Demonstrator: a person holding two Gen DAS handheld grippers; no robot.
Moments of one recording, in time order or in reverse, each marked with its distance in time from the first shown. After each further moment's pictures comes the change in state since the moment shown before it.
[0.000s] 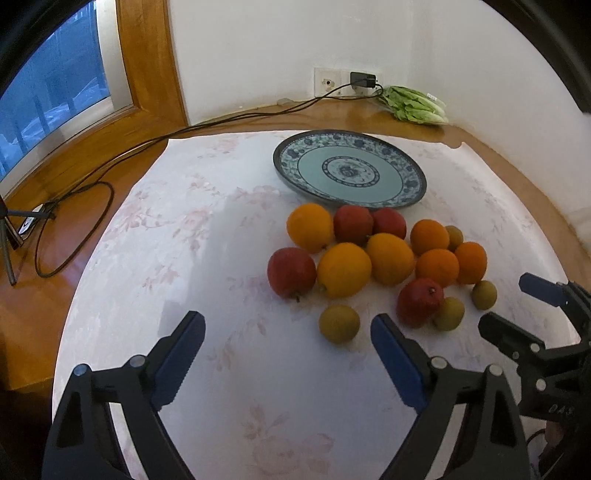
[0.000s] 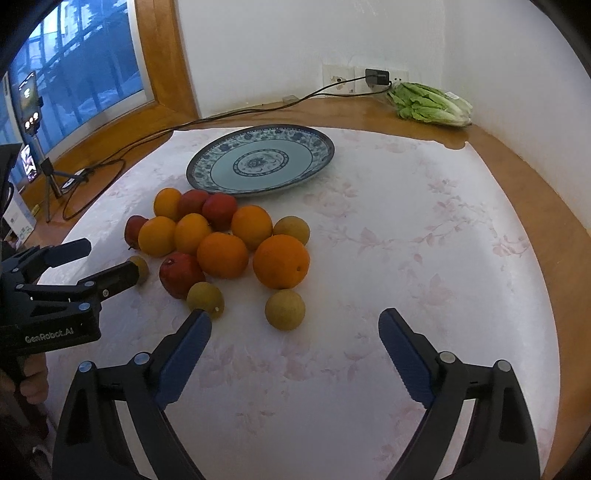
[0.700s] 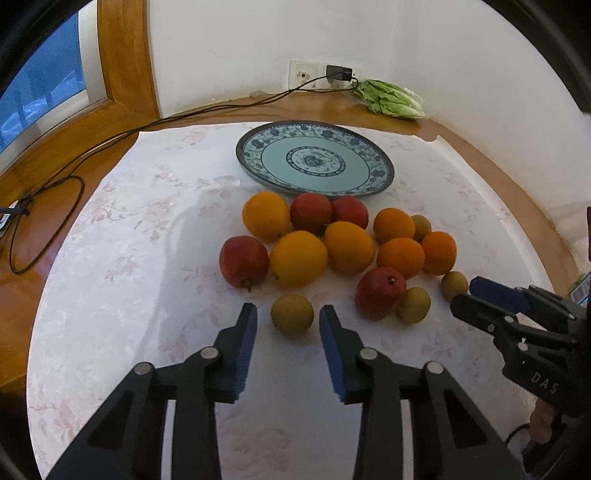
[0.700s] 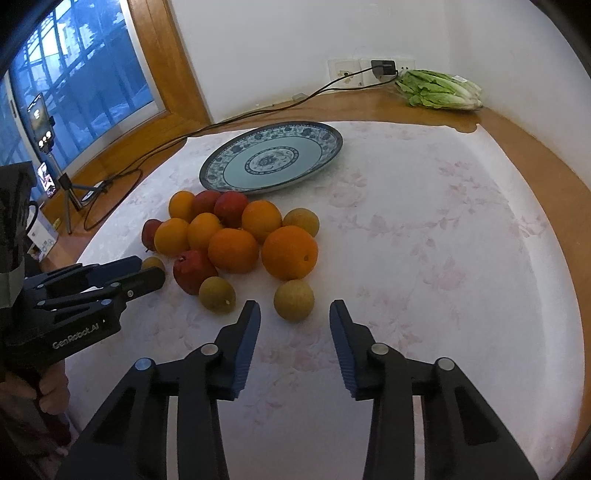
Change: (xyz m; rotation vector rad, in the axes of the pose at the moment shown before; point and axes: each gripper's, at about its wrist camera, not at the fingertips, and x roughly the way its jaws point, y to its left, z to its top) left arm 0.004 -0.013 -0.004 0.003 0.028 -0.110; right arm 0.001 -0.010 -0.006 0.053 0.001 0.120
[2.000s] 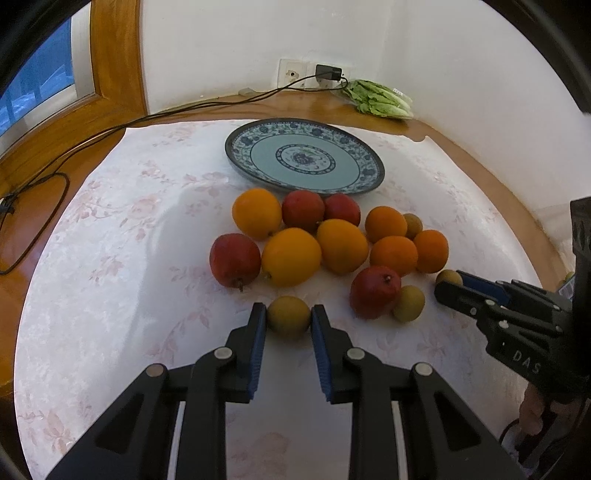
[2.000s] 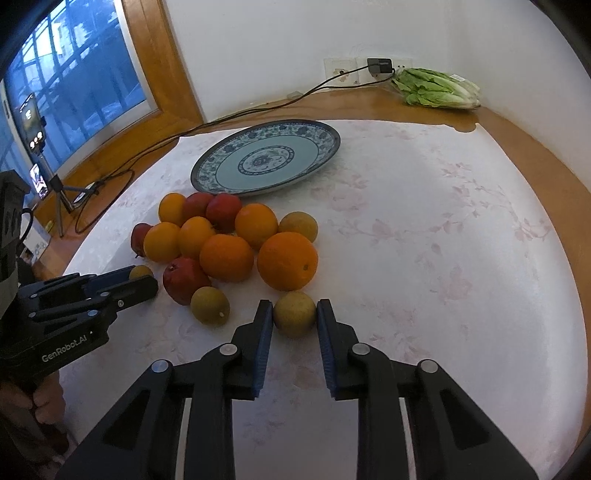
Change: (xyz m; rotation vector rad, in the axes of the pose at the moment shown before) left arm 0.002 0.004 -0.002 0.004 -0.004 -0.065; right arm 0.010 0.001 0.004 0.012 0.003 -0.030
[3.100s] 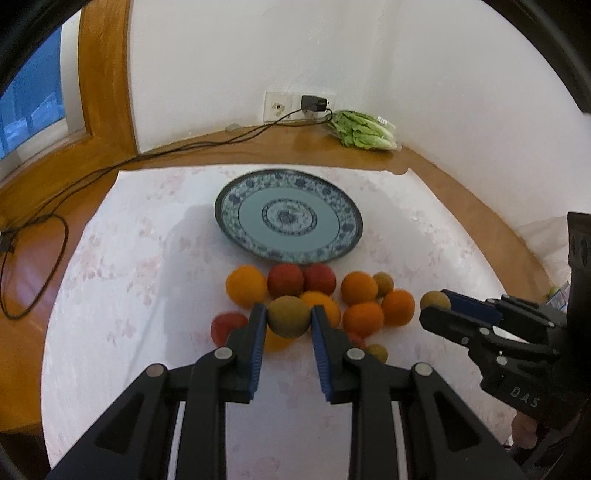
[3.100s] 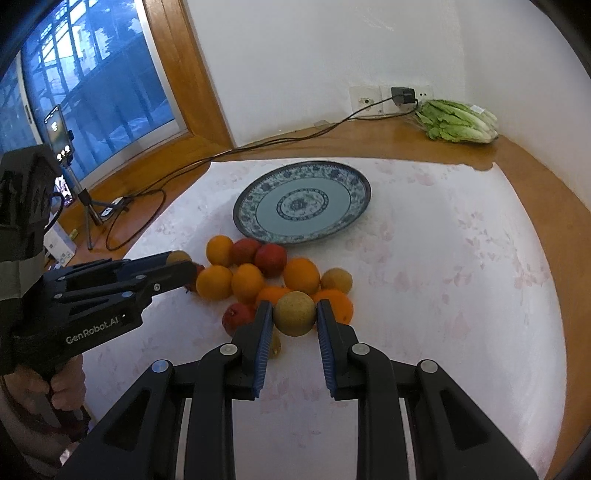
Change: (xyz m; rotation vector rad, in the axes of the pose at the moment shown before) left arm -0.030 -0.005 0.049 0.030 -0.071 -0.039; right arm -0.033 0.020 0.034 -0.046 -0.055 0.072
